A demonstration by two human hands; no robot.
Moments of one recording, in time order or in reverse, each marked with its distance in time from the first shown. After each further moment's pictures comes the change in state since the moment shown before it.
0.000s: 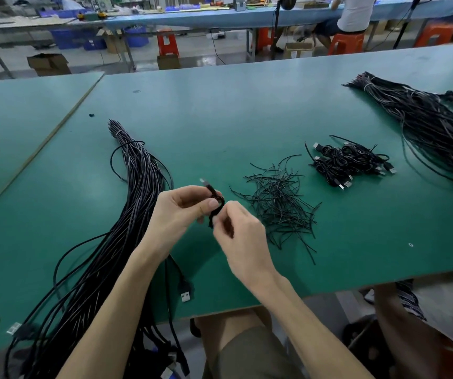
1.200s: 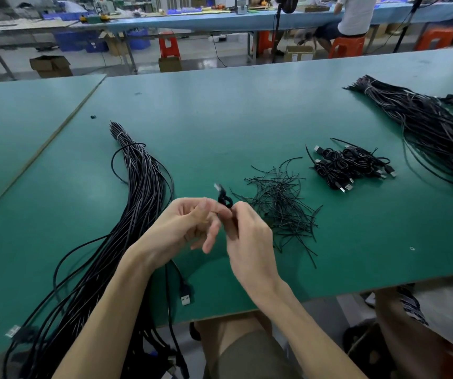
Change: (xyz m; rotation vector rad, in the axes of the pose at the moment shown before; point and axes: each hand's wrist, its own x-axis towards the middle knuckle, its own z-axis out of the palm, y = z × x) left_hand -0.008 0.010 -0.004 -0.177 -0.372 -0.148; right_hand -0.005 0.002 -0.001 -0.097 0.105 -0.020
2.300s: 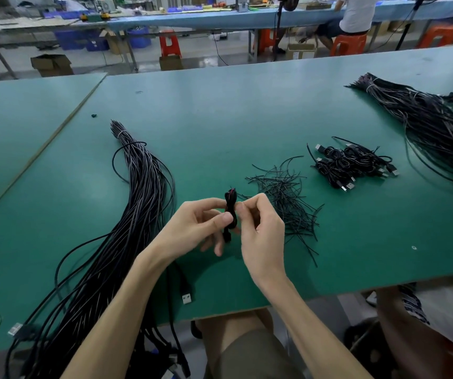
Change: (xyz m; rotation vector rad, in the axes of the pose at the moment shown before) left_hand 0.006 -0.010 0.010 0.280 0.035 0.045; right_hand 0.006 0.005 -0.008 0.329 0.088 0.187
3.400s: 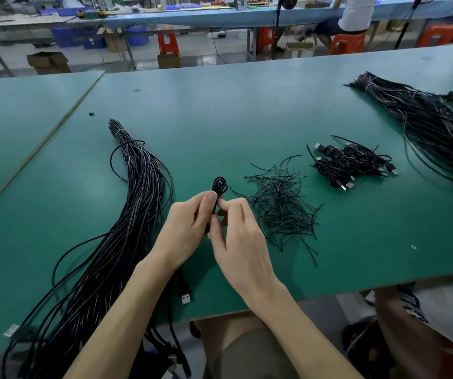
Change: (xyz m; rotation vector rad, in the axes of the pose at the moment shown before) left_hand 0.000 -0.007 0.008 0.386 0.398 0.116; right_hand -0.014 -0.013 0.014 -0.386 -0.110 -0.375
